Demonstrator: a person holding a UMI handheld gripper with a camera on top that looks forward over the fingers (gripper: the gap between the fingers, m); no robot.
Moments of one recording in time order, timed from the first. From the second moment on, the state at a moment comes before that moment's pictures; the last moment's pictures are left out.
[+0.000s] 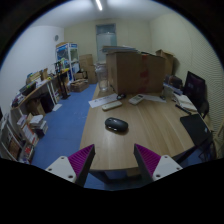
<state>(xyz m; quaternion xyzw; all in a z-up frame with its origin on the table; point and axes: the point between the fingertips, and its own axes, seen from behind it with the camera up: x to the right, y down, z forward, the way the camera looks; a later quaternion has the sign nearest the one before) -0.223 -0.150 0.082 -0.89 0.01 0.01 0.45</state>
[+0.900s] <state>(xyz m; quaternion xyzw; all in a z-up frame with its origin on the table) -0.208 0.054 -0.013 -0.89 -0.12 0.06 0.45</state>
